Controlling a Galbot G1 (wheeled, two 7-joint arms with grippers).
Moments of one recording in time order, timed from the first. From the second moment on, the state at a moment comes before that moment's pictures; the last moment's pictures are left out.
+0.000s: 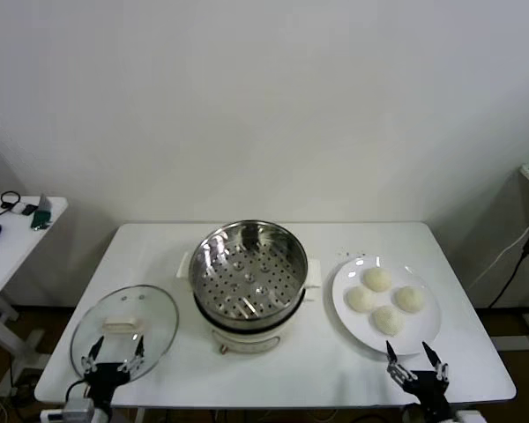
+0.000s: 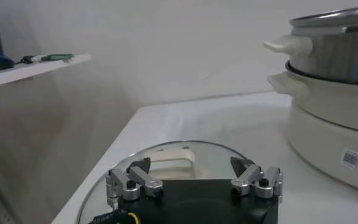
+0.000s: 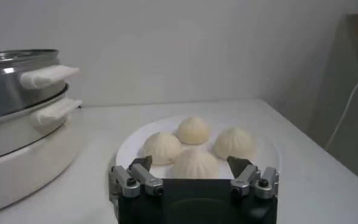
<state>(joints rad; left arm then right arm) 1.65 -1.49 -0.82 -1.89 -0.05 0.08 0.12 -1.66 1.14 0.62 1.97 0.40 -0.11 0.07</state>
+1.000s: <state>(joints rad) 1.64 -1.47 -0.79 -1.92 -0.07 0.07 0.13 -0.39 0.47 -0.25 1.47 0.13 -0.11 -0.81</state>
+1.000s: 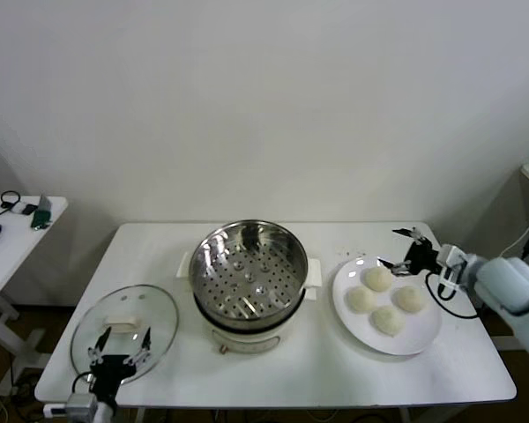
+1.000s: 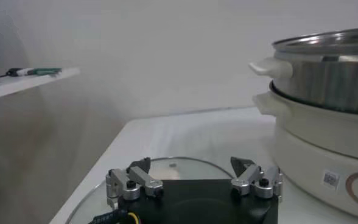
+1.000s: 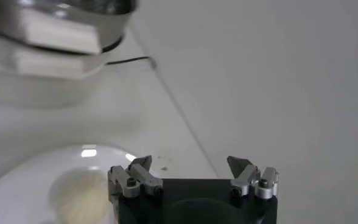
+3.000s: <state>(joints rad) 1.59 -1.46 -0.84 -1.86 -0.10 0.08 0.15 0.17 0.95 -1.12 0.77 0.12 -0.14 -1.01</state>
